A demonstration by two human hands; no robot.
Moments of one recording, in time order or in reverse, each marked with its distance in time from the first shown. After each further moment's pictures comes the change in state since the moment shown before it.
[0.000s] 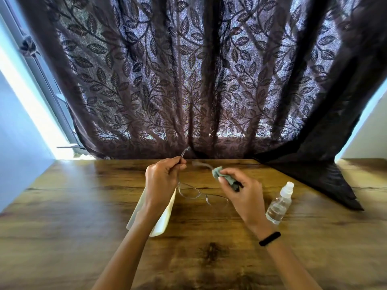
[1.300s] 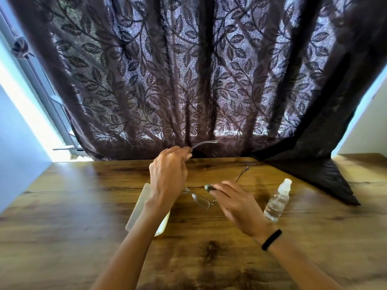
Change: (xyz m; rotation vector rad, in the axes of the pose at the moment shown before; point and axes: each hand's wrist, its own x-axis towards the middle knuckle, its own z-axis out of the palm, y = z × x) left_hand 0.016 0.025 0.006 0.364 -0.043 0.154; right_hand -0.016 0.021 -0.003 -0.708 -0.304 -0.568
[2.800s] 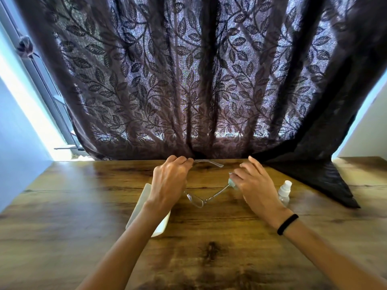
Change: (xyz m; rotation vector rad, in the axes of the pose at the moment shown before) left_hand -0.011 -0.005 -0.002 0.215 -0.246 0.161; right_hand 0.009 0.042 -0.014 -0.347 -0.091 0.075
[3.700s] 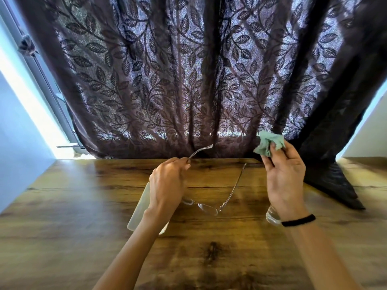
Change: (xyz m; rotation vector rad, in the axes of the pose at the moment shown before) left_hand -0.008 0.000 0.006 -0.235 0.167 -0.281; right_hand 0.027 0.010 -0.045 1.948 0.710 1.064
